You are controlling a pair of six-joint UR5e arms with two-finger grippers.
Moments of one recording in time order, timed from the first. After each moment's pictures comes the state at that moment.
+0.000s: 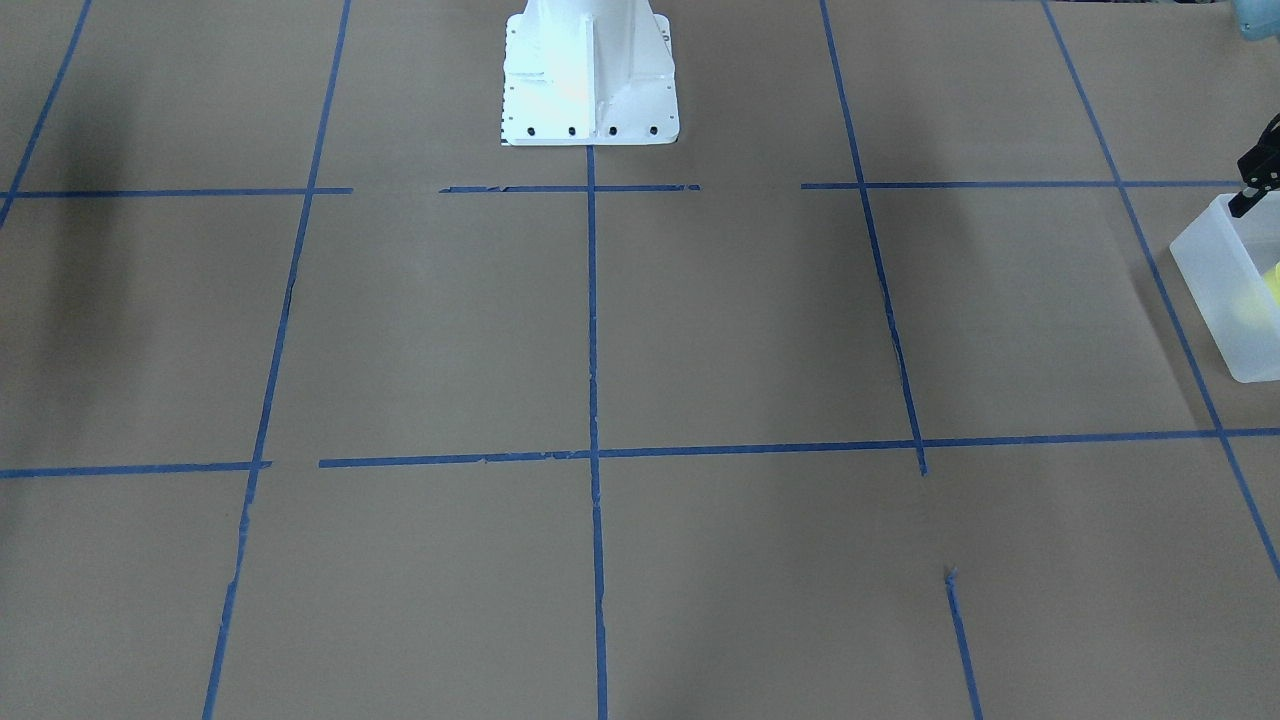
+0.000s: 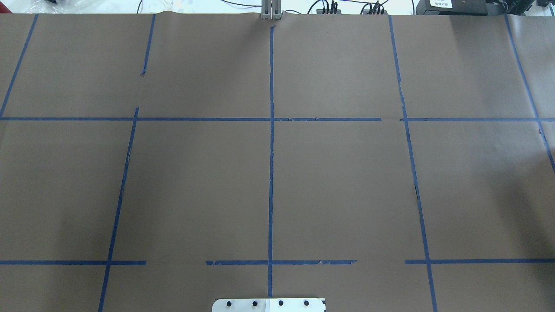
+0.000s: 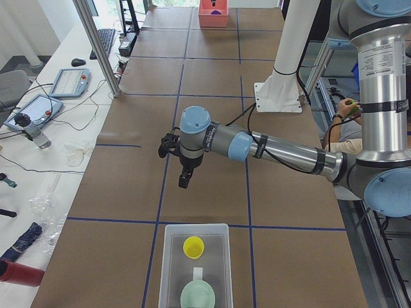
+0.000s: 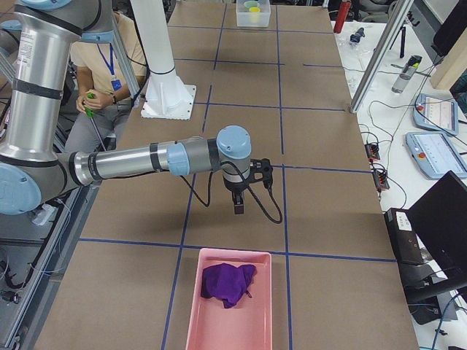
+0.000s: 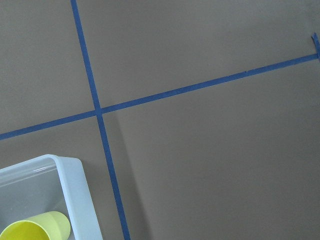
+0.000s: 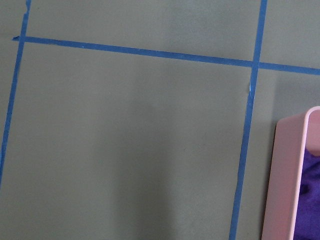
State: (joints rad) left arm -1.43 -1.43 -1.95 -1.67 -2.35 -0.07; right arm 1.46 -1.82 2.00 -1.56 2.41 0.09
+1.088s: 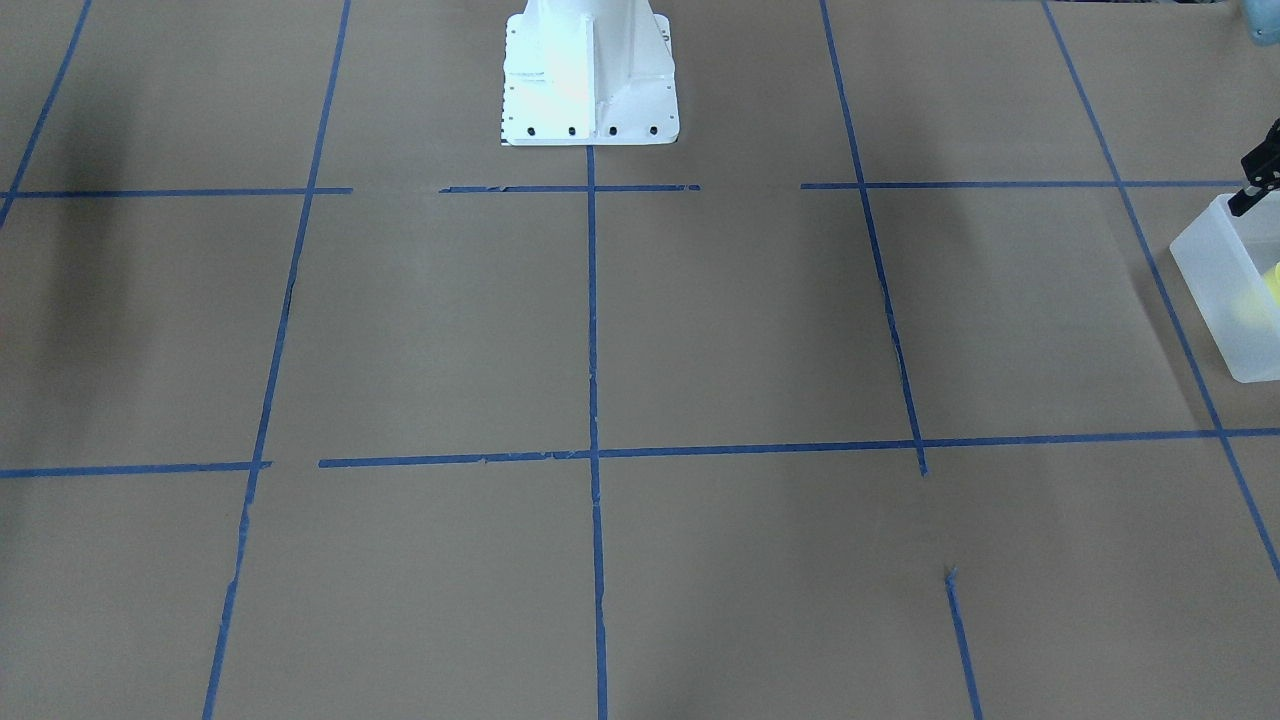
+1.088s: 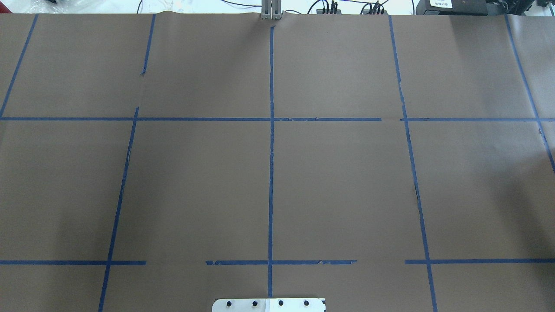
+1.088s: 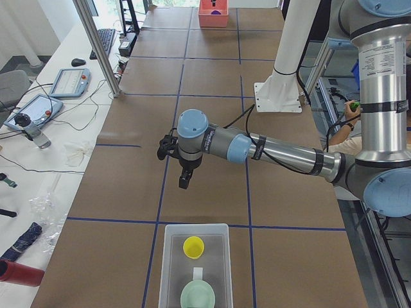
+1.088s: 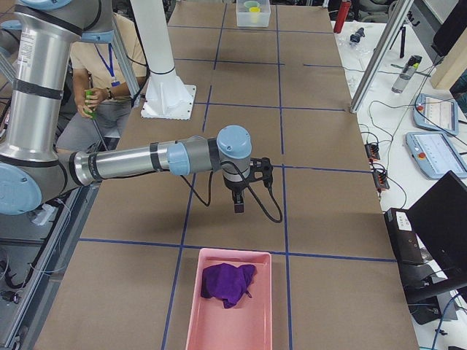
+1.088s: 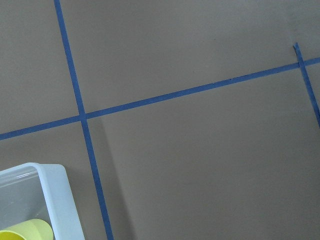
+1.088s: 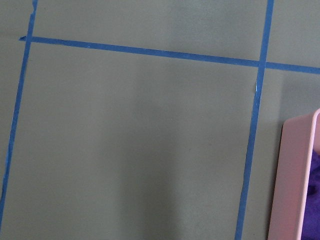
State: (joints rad) left arm -1.45 -1.43 -1.93 -1.66 -2.39 -0.07; right arm 1.46 -1.82 2.01 -1.56 2.43 0.09
